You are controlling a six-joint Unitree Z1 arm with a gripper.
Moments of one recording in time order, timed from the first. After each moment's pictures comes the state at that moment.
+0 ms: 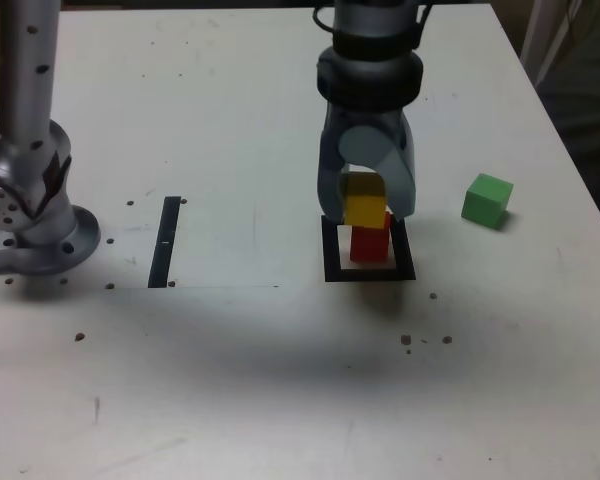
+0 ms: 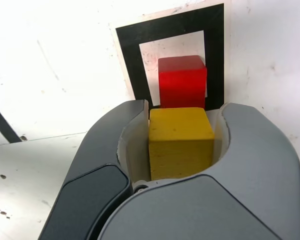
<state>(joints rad) -0.09 1.94 -1.54 1.19 0.00 0.04</state>
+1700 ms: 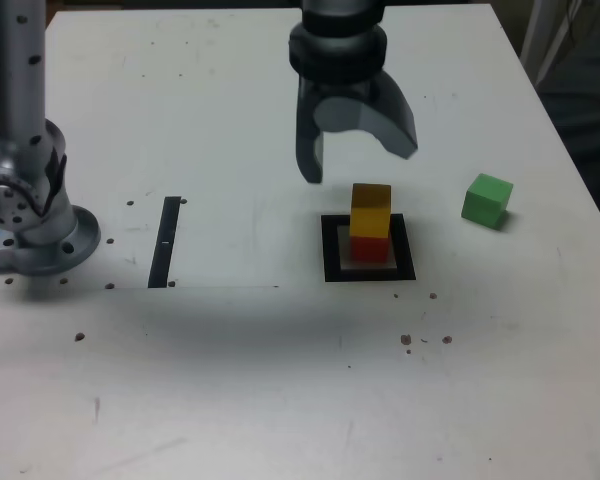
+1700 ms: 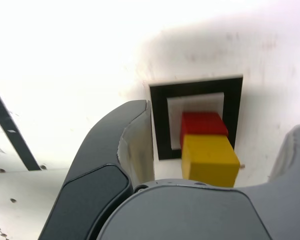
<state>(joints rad) 0.04 1.85 -1.42 1.14 0.09 0.08</state>
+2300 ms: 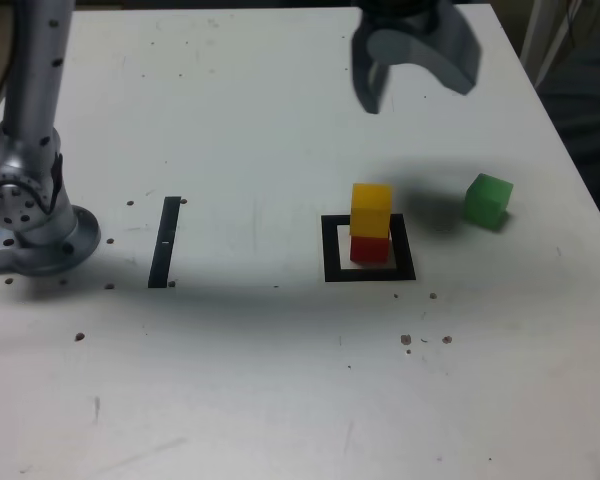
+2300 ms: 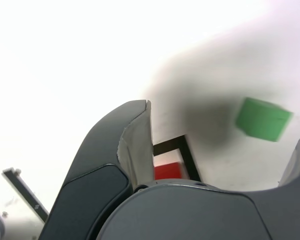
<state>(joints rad) 0.15 2.00 -1.79 1.24 0.18 0.49</state>
